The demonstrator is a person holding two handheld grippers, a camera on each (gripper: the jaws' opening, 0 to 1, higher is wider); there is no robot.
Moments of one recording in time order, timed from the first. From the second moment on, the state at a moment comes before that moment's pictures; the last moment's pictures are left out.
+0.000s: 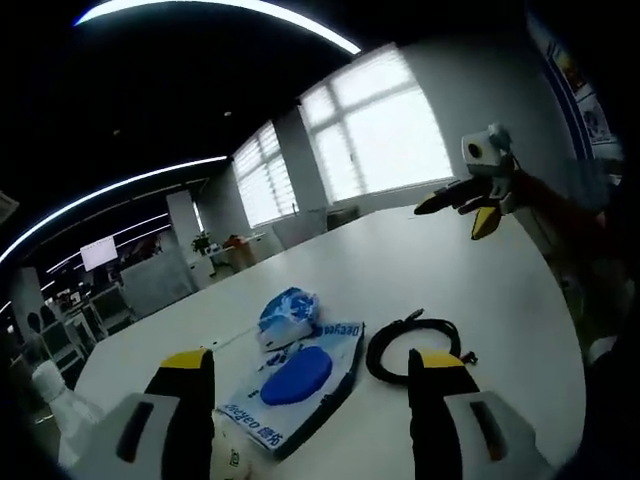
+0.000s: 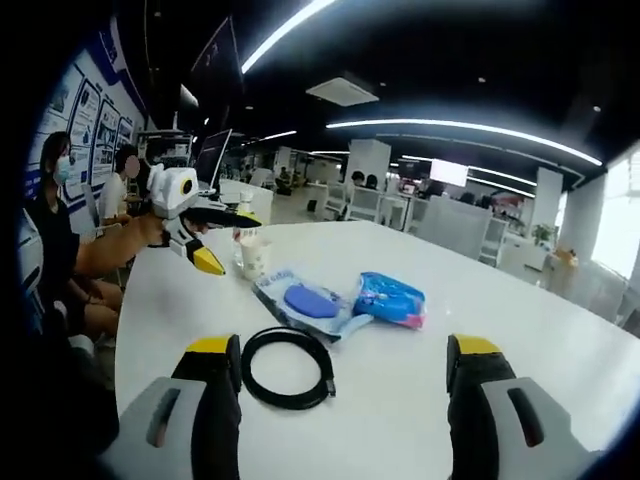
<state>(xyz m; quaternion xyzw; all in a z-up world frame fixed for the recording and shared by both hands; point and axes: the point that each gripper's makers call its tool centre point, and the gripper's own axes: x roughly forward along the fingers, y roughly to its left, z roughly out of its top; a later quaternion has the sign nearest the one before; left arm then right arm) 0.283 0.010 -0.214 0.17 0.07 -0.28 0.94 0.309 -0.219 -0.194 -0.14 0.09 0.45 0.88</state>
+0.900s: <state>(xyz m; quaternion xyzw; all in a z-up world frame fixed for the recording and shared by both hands) 0.326 -0.004 -0.215 0.15 0.08 -0.29 0.94 0.407 -0.190 -0.217 -0.08 0.13 0.39 0.91</state>
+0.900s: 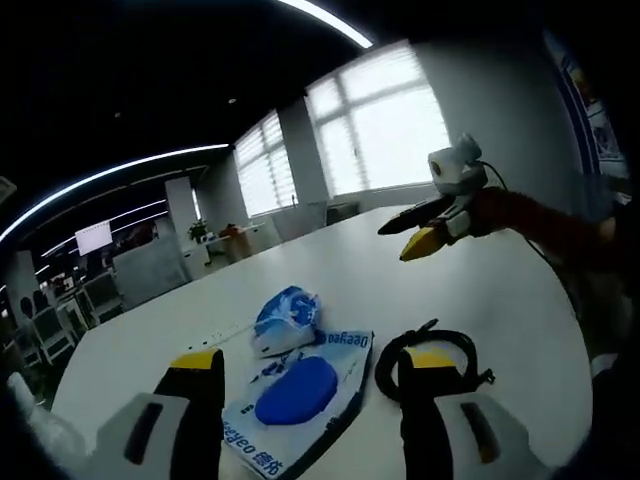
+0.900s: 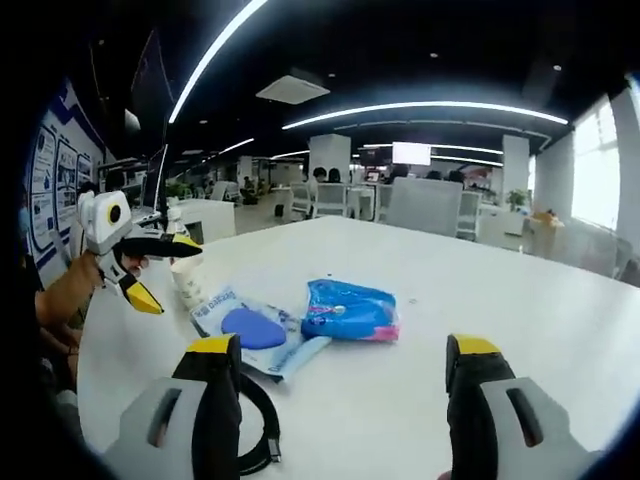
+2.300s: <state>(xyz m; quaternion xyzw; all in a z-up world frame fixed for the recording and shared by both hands) 0.395 -0.027 -0.247 0.10 0.13 -0.29 0.94 0.488 -0.174 -0.243 -0.13 0.13 0.32 0.93</state>
